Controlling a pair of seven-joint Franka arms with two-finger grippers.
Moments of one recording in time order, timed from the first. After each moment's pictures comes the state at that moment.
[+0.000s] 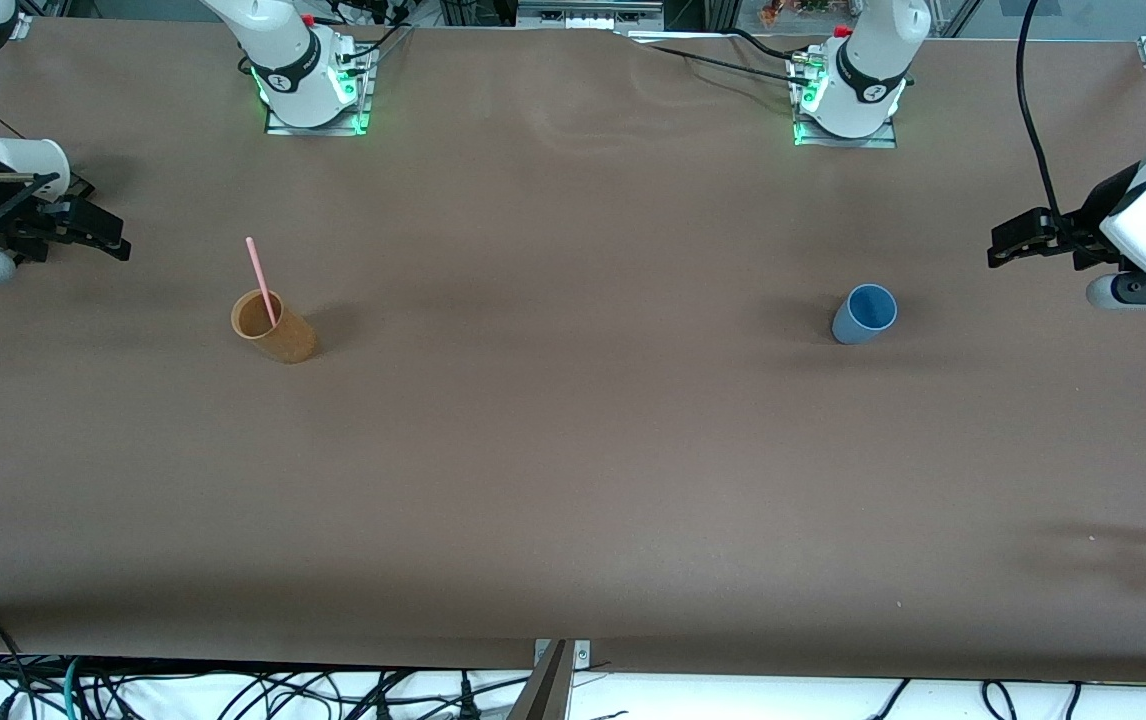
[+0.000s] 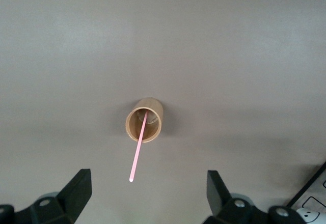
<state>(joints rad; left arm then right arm) -0.04 0.11 0.01 -1.49 -0.02 1.45 -0.03 0.02 0.01 -0.04 -1.67 0.02 1.63 -0.03</state>
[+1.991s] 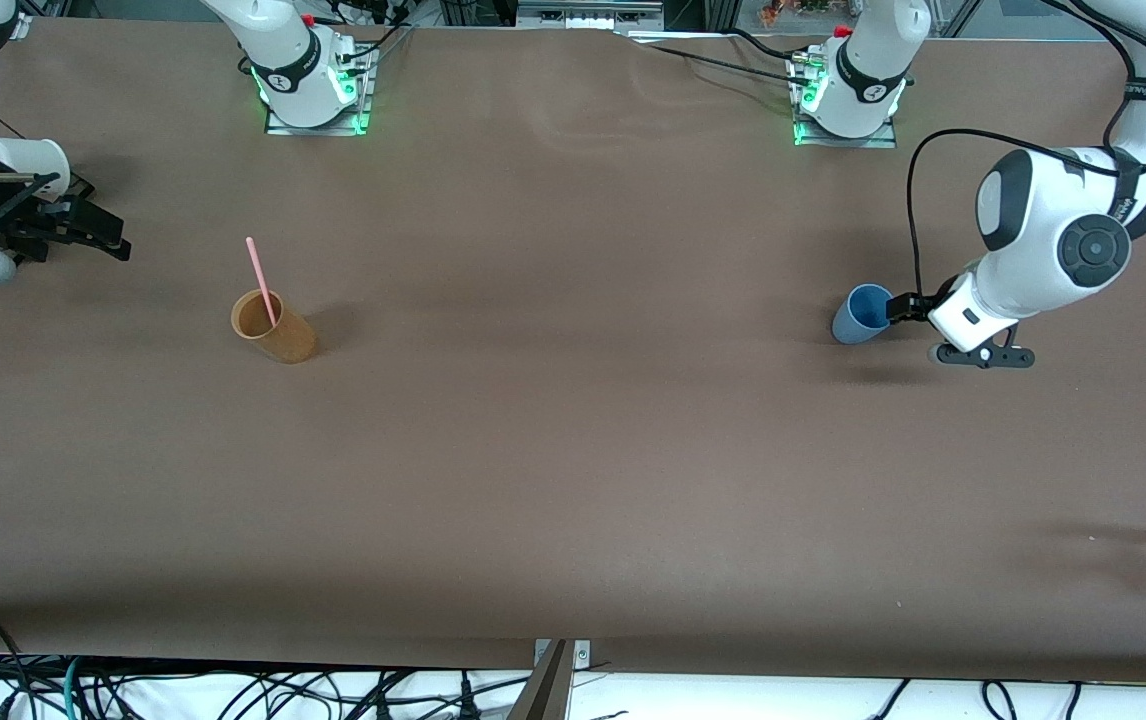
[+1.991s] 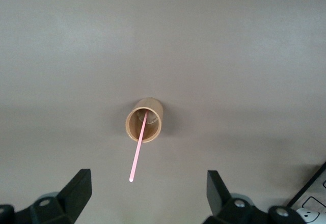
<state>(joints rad) -0.01 0.16 0.02 -2.23 0.03 2.20 0.04 0.03 0.01 -0.04 -1.67 0.02 1.63 -0.03</state>
